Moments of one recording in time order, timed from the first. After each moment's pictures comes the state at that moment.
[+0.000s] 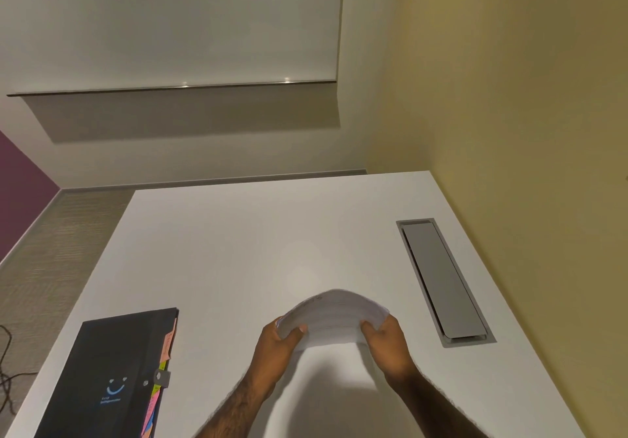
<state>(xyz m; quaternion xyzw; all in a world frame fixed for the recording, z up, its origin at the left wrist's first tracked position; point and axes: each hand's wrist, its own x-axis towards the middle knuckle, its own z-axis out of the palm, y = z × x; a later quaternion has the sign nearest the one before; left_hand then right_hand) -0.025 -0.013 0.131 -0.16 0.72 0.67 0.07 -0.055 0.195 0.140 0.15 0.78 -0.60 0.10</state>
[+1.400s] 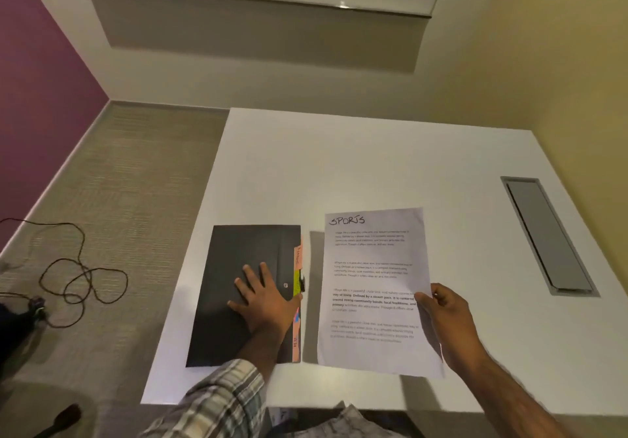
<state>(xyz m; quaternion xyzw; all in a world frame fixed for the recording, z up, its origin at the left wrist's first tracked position) 0.078 -0.320 0.008 -0.30 0.92 0.17 0.19 0.063 -0.020 0.132 0.22 0.77 -0.58 0.14</state>
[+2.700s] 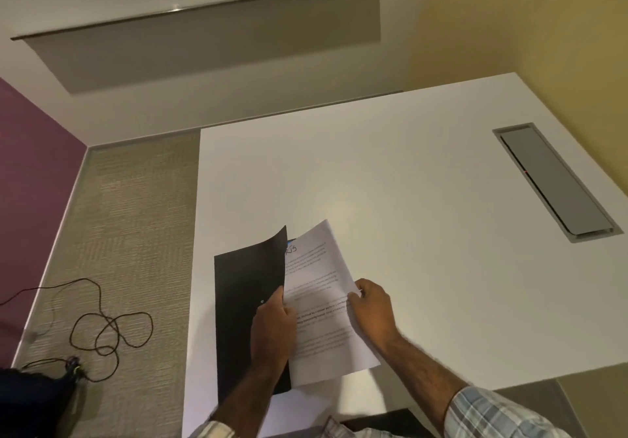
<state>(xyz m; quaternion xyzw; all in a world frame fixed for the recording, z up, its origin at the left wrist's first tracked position) 0.084 -0.342 0.067 -0.17 0.92 0.35 0.09 0.049 -0.149 0.078 0.17 0.85 -0.46 0.17</state>
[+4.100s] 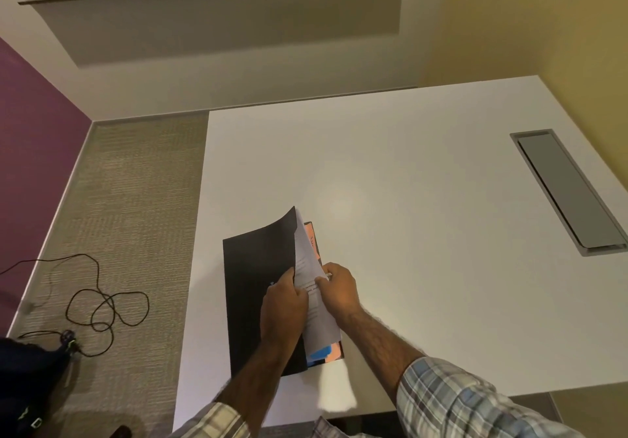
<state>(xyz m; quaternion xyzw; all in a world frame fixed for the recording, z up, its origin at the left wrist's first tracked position) 0.059 -0.325 0.081 -0.20 0.91 0.36 0.10 0.012 -0.213 0.050 0.17 0.81 -0.50 0.25</state>
